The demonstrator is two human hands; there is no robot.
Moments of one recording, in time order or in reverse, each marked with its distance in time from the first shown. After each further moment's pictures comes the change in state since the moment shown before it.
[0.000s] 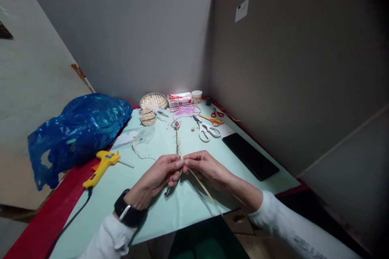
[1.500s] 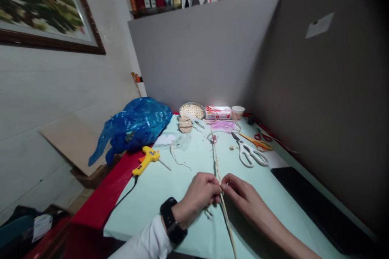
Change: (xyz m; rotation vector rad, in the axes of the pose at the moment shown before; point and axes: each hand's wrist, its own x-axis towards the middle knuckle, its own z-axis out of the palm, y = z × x) left_hand 0.006 -0.027 0.007 0.189 0.320 0.051; right_hand 0.008 0.020 0.001 -0.843 0.111 -0.097
